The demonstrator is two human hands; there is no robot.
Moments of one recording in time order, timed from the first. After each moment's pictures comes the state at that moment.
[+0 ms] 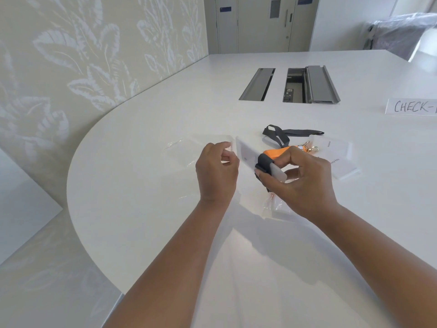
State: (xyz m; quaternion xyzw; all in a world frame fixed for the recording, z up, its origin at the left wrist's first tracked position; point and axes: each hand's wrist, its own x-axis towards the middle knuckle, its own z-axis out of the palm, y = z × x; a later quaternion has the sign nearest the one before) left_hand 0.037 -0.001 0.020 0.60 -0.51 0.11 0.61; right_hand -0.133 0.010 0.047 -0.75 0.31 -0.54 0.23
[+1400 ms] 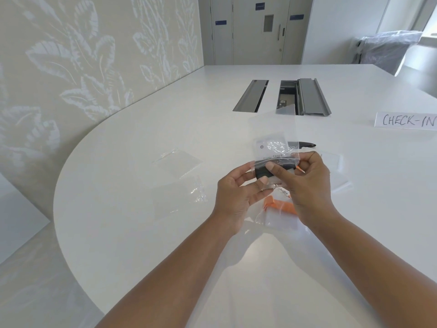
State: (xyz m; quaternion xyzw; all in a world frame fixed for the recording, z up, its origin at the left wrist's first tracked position) left_hand -0.005 0.011 0.032 0.38 -0.34 -0.56 0.66; right_hand -0.140 -0.026 0.045 -0.49 0.40 -0.60 0.48
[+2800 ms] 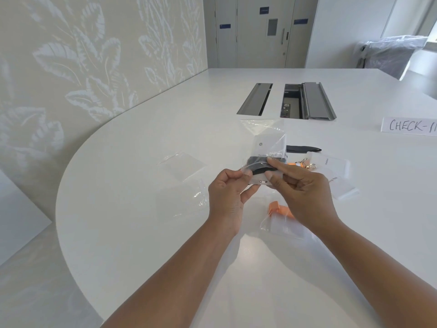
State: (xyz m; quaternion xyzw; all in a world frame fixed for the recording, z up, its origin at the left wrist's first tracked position) left_hand 0.006 0.008 0.036 0.40 -0.22 -0.51 0.73; right_hand -0.138 -0.012 0.050 -0.68 0.38 -0.51 0.37
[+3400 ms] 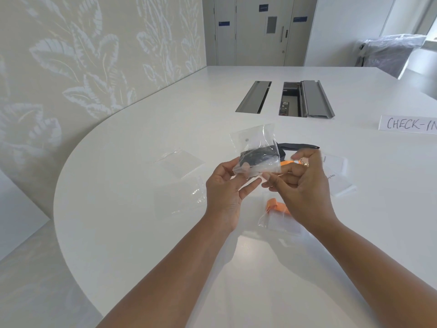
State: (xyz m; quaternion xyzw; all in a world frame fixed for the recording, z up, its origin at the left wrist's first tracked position) left_hand 0.007 0.011 0.039 0.37 -0.23 -0.52 0.74; right_hand -0.138 -0.010 0.050 -0.66 0.38 -0.53 0.37
